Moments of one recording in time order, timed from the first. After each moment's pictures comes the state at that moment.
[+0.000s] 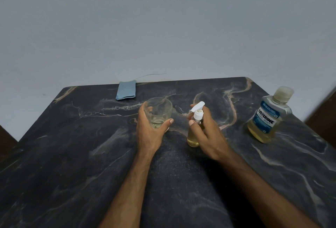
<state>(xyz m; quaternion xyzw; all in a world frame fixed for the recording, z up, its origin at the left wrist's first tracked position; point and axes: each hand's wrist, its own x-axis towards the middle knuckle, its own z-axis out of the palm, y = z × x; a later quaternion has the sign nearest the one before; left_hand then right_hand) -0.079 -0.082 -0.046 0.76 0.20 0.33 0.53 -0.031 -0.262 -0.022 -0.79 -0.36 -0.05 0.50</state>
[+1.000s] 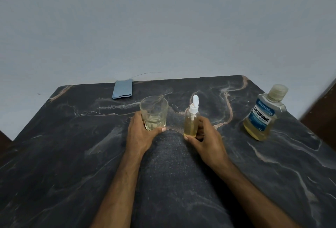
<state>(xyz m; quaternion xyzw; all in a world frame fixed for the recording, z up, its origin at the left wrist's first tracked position) -0.084 -0.060 -0.054 0.83 0.23 0.23 0.46 -0.037 -0.276 -0.053 -0.82 -0.25 -0.03 0.50</state>
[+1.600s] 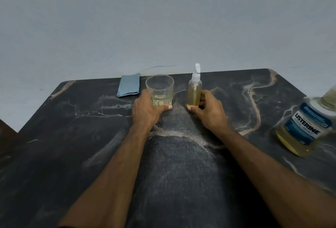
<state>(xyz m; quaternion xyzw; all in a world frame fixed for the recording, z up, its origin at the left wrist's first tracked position) 0.001 -0.014 -0.038 0.86 0.27 0.22 0.37 0.082 -0.202 -0.049 -0.86 -0.23 -0.02 0.46</state>
